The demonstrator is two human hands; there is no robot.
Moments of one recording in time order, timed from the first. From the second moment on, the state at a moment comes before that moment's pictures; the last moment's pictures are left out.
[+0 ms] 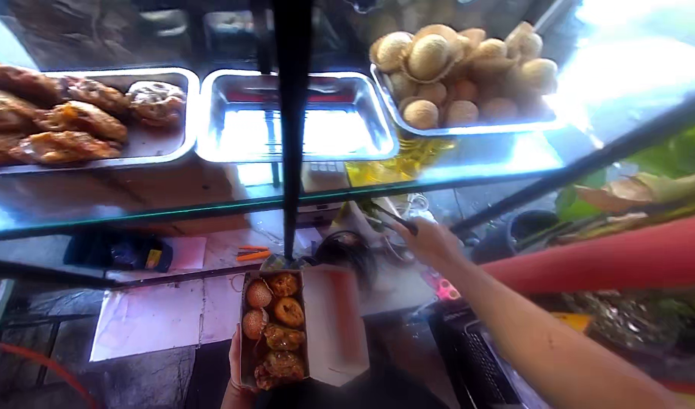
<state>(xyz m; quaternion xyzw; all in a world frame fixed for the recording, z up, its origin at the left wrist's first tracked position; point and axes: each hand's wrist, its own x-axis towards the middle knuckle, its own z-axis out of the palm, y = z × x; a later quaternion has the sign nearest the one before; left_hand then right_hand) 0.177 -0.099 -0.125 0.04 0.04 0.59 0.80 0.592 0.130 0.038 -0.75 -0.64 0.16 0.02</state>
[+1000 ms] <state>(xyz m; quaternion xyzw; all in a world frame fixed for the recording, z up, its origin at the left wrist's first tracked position) -0.118 -0.026 -0.139 0.02 0.27 0.19 0.94 0.268 -0.009 -0.038 -0.64 -0.66 0.40 0.01</state>
